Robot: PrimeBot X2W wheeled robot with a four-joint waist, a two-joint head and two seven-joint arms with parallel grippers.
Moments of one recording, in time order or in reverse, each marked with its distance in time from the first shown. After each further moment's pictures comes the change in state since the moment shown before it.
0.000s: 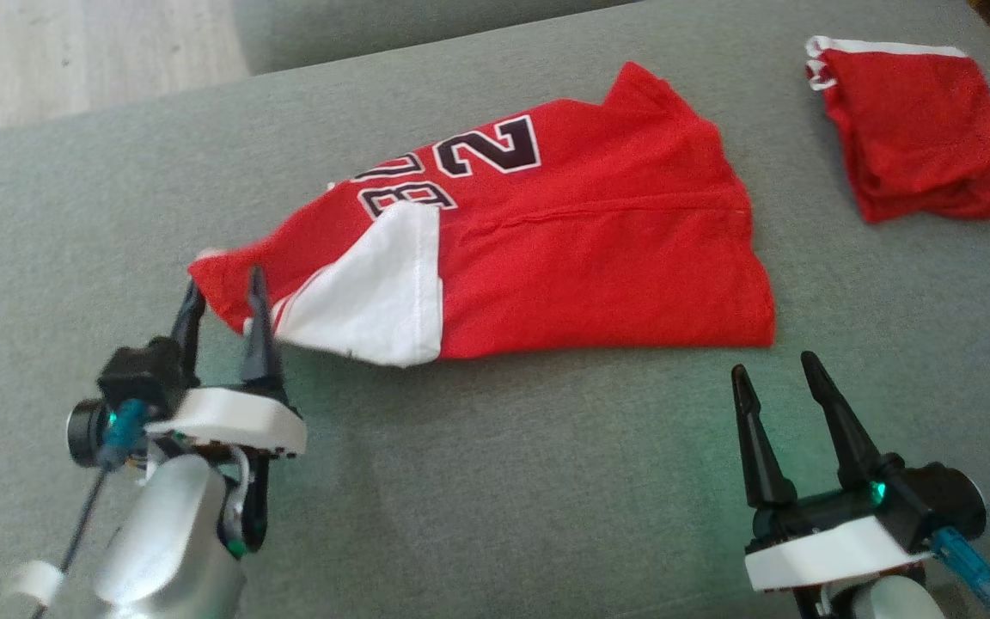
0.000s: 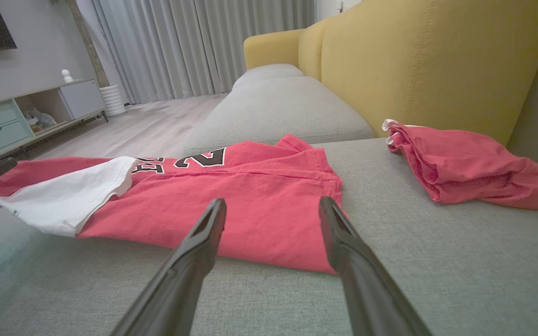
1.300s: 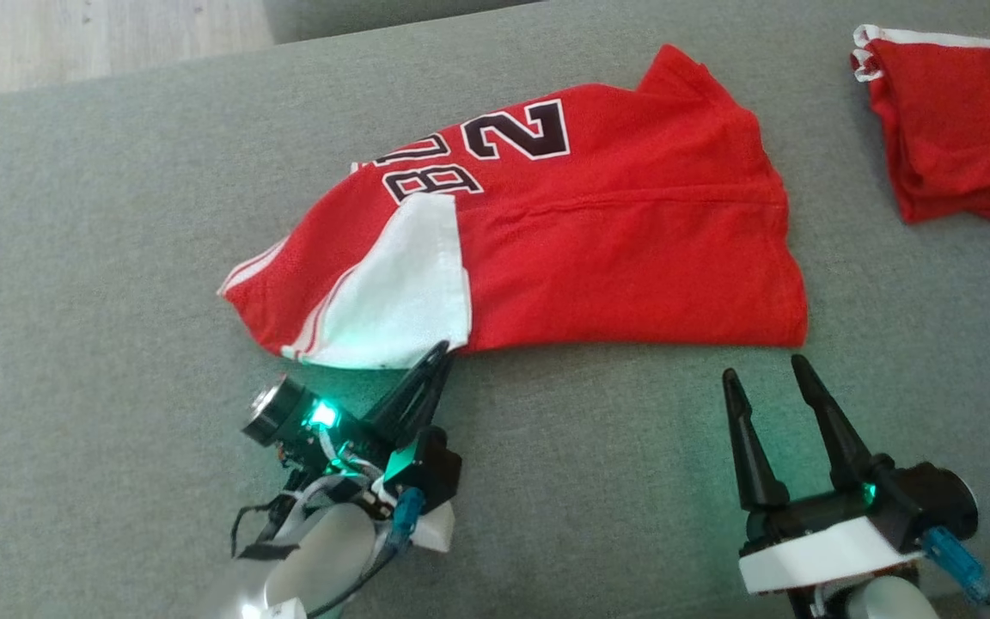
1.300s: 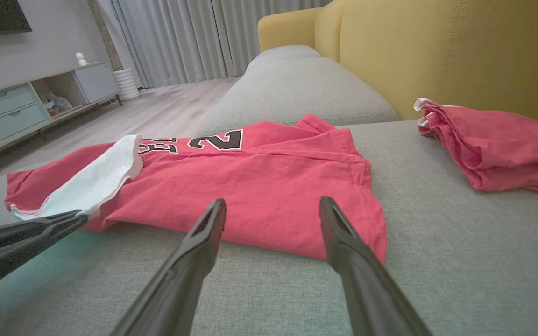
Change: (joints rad) left arm -0.079 -0.056 -0.425 0.163 0.646 0.187 -0.008; right arm -0.004 0.000 0.014 0.015 -0.007 0.000 0.000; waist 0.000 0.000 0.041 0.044
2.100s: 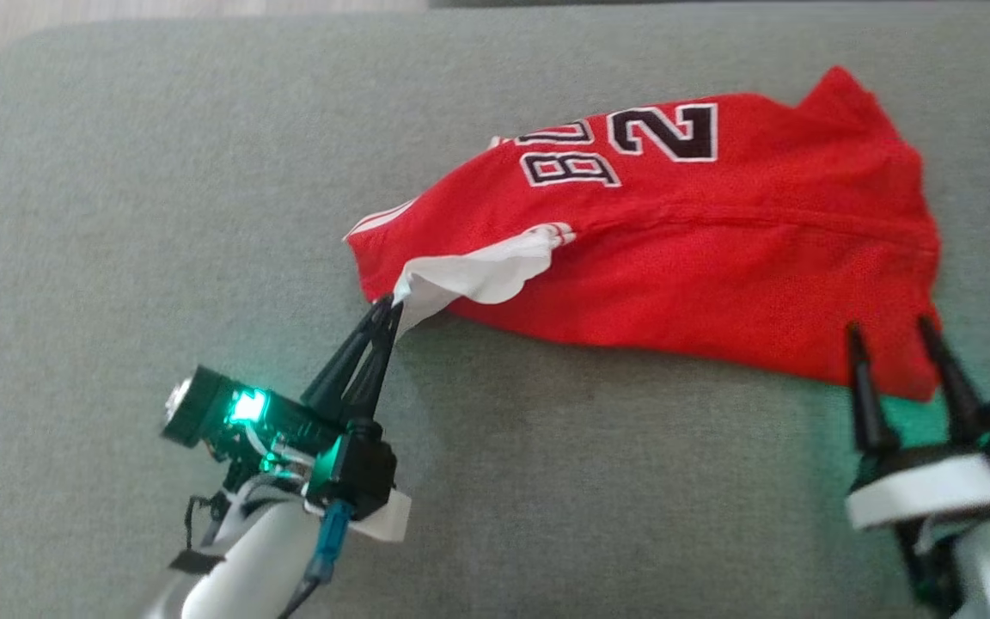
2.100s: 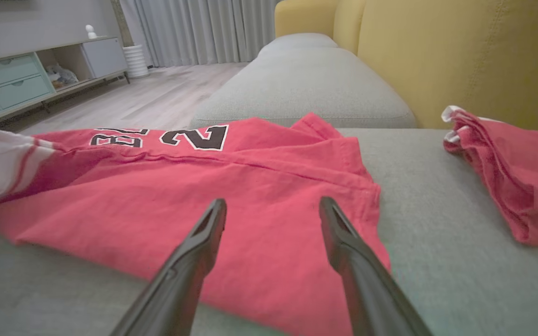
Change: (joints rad) left arm 0.096 0.176 0.041 -0.398 -0.090 0.093 0.000; right arm -0.105 -0.127 -0.132 0.134 0.067 0.000 0.000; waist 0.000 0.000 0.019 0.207
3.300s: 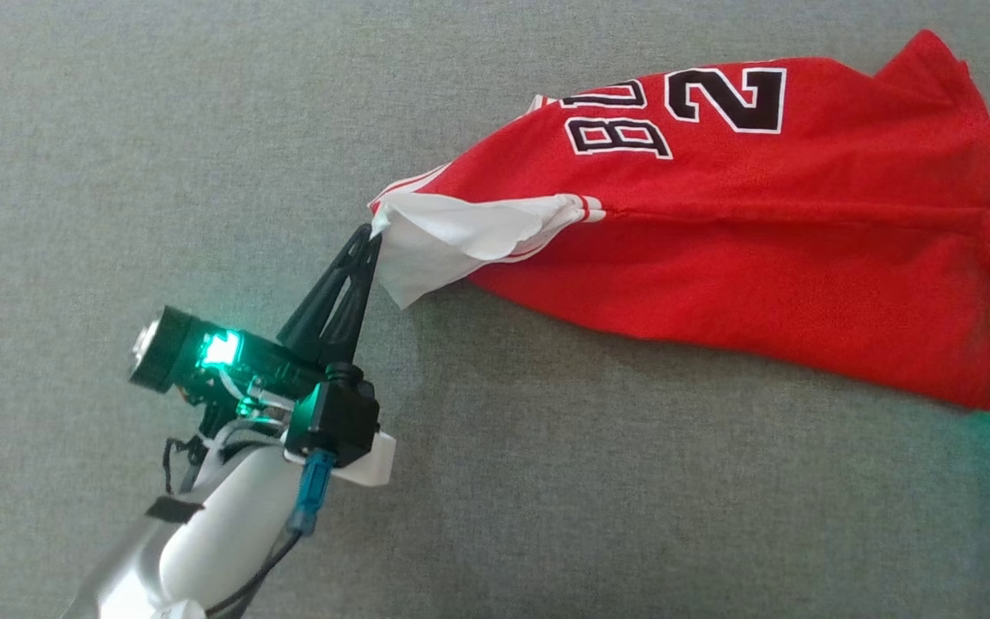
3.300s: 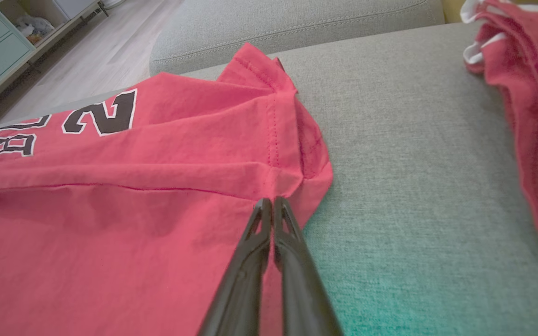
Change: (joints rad) left arm -0.101 0.024 0.009 -0.011 -0.010 0.019 0.000; right arm -0.194 -0.410 0.140 0.094 0.595 0.000 0.354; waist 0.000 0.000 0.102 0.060
